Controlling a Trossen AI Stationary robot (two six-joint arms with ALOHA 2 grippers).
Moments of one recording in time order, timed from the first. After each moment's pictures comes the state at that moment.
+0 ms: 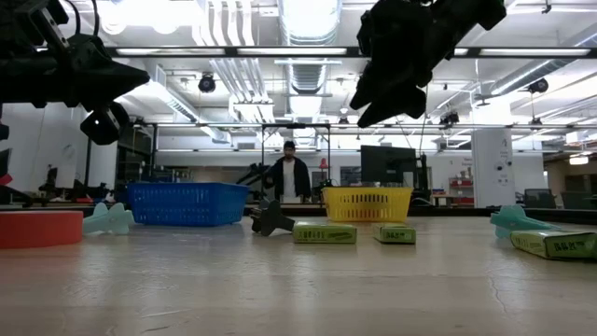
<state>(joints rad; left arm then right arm) 0.15 0.05 0.01 0.04 0.15 -0.61 0.03 1.43 0.94 -0.29 0.08 0.47</state>
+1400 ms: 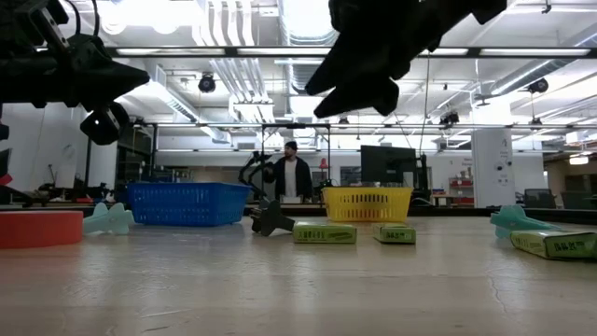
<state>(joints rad) 0.15 0.05 0.01 0.04 0.15 -0.61 0.23 1.63 1.01 -0.06 0.20 0.46</state>
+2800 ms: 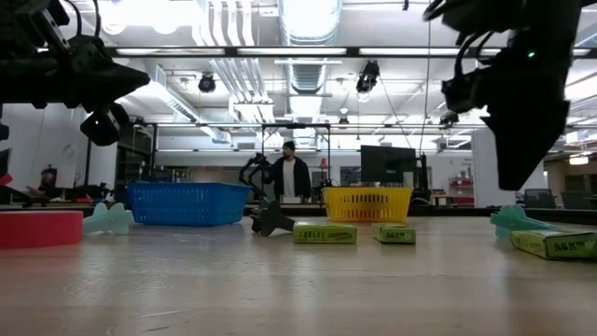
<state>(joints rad) 0.15 0.06 0.01 0.04 0.15 -0.61 0.29 1.43 0.83 -0.86 0.19 1.08</state>
